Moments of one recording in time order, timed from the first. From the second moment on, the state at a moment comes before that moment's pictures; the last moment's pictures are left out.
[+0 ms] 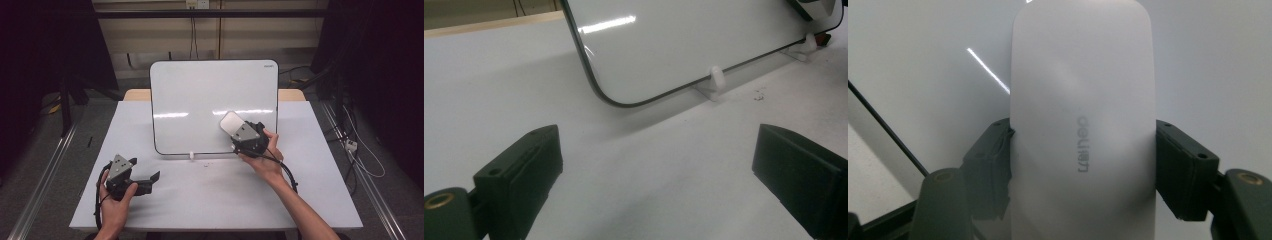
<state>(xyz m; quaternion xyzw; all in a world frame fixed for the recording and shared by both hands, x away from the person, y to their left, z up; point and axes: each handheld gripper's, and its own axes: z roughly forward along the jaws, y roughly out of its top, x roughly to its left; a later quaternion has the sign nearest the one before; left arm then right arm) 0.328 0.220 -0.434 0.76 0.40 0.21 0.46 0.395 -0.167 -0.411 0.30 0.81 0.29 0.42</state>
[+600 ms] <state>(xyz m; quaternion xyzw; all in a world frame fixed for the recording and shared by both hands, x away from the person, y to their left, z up) 0.327 0.220 -0.433 0.76 0.40 0.21 0.46 0.416 -0.222 -0.383 0.38 0.76 0.31 0.43</state>
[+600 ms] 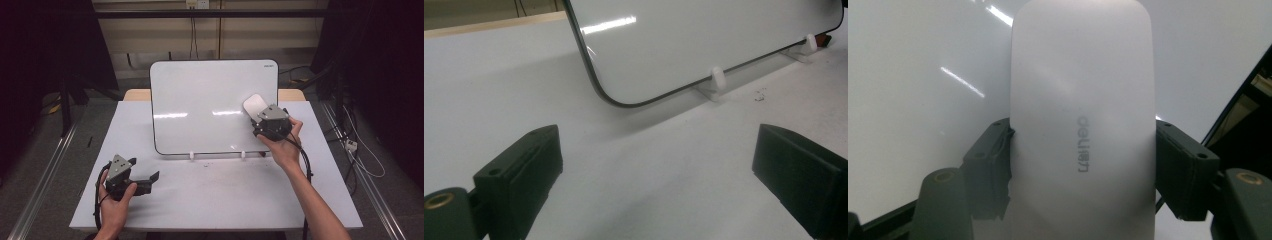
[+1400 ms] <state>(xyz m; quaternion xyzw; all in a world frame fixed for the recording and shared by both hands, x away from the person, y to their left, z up) 0.328 0.219 -0.434 0.76 0.40 0.21 0.46 0.385 -0.192 -0.420 0.33 0.79 0.31 0.41</state>
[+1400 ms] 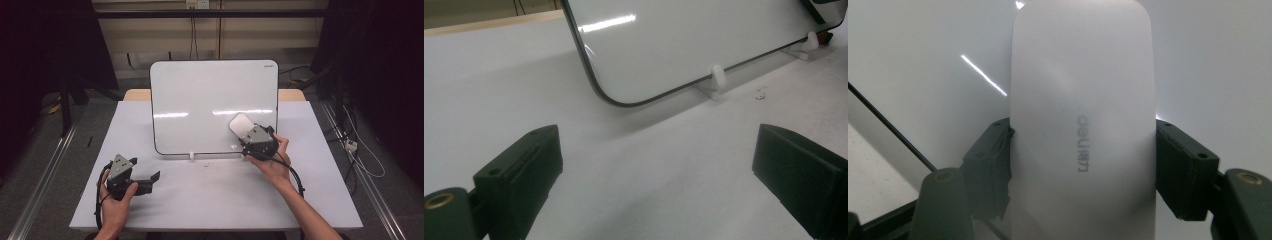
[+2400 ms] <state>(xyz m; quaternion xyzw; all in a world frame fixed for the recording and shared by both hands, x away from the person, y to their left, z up) 0.328 0.218 -0.434 0.76 0.40 0.21 0.46 0.406 -0.251 -0.393 0.41 0.74 0.32 0.43</state>
